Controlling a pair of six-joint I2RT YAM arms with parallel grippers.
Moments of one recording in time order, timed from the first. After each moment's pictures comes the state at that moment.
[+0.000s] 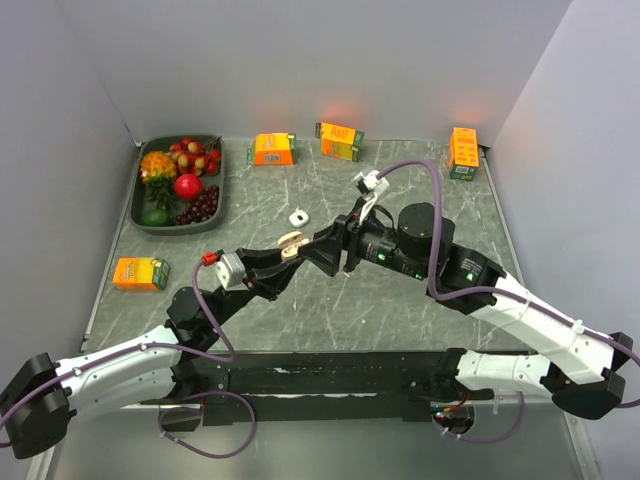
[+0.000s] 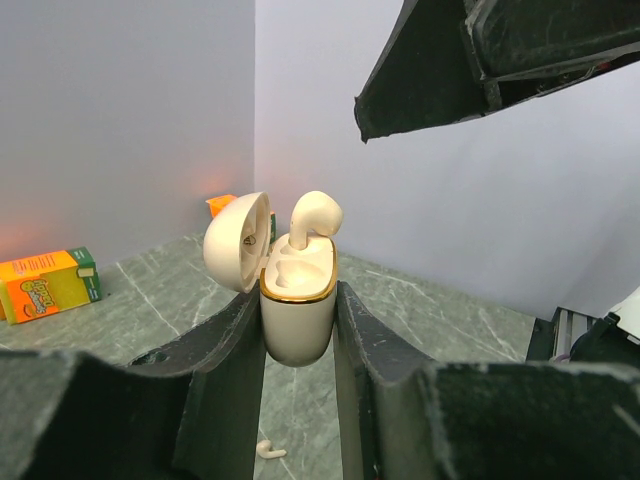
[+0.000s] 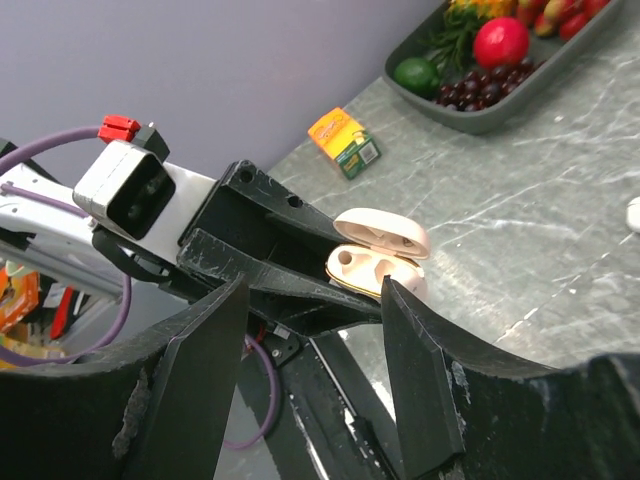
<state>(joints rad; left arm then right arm) -0.91 0.82 0.30 0.99 0.06 -0.10 1.01 1.04 1.25 -0.33 -0.07 0.45</state>
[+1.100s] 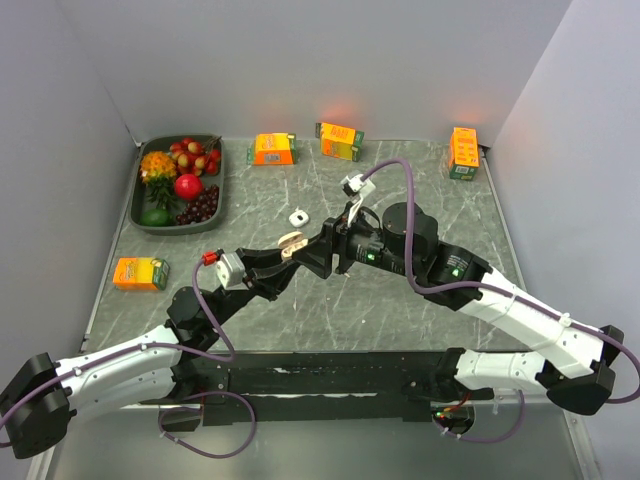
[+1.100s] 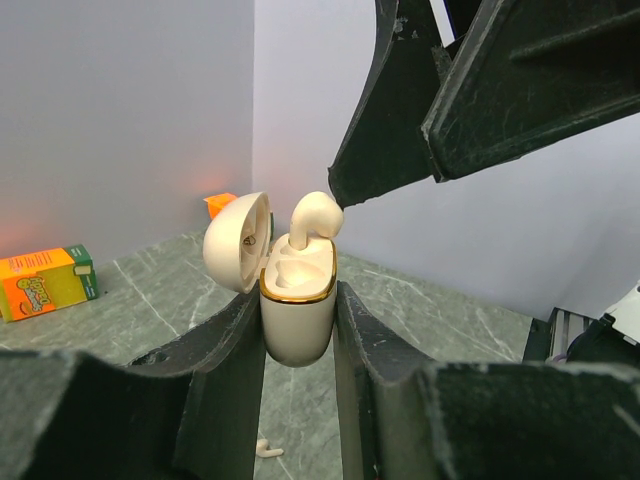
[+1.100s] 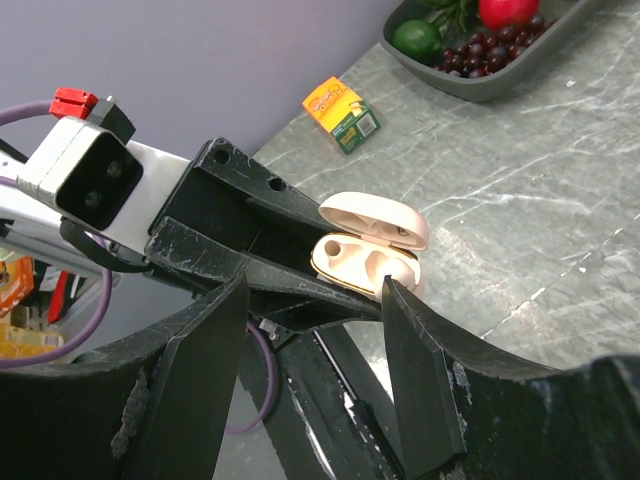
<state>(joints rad) -0.91 0.82 0.30 0.99 0.06 -0.11 1.00 1.08 1.24 -0.34 -0.10 0.46</state>
